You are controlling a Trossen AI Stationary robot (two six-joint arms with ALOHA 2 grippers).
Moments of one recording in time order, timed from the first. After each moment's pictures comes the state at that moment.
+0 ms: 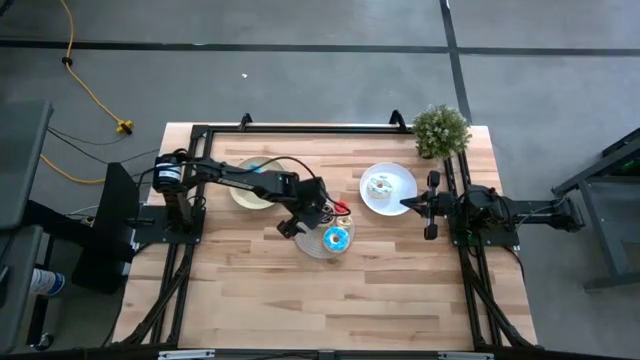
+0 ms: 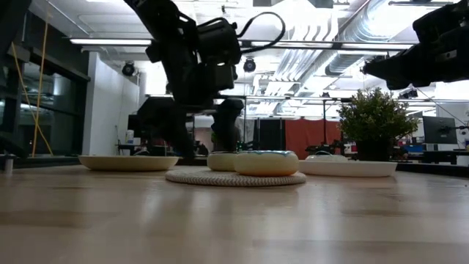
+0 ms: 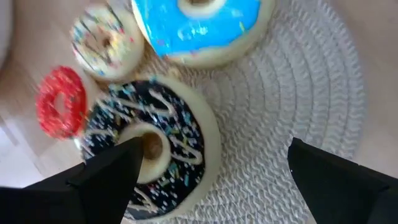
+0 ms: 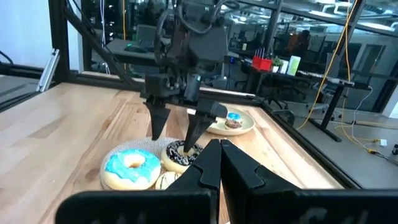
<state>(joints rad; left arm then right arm) 0.10 1.83 1.17 -0.44 0.18 0.85 -0.01 0.06 0.01 0.05 0.10 -0.16</state>
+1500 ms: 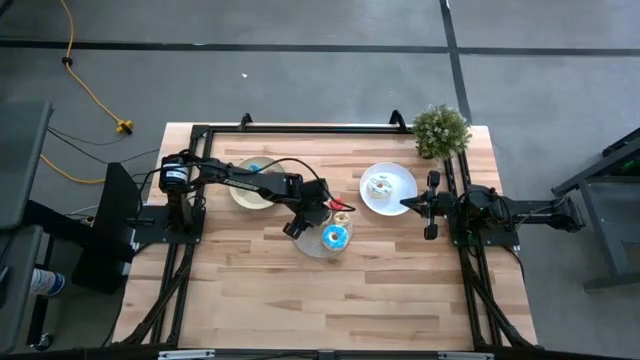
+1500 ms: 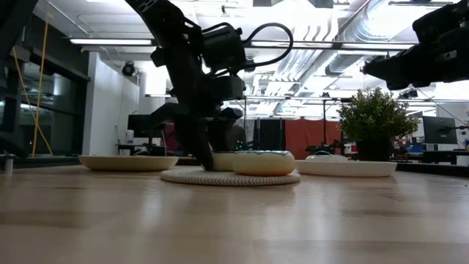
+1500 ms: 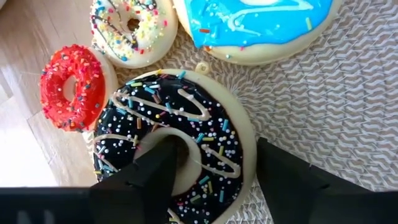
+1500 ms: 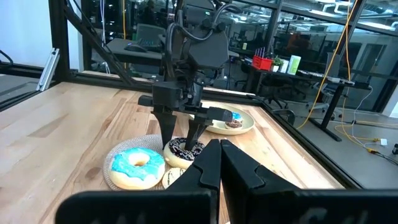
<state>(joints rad) 0.10 1.88 1.19 -0.43 0.11 0.65 -0.01 0.06 0.01 0.05 0.10 -0.16</state>
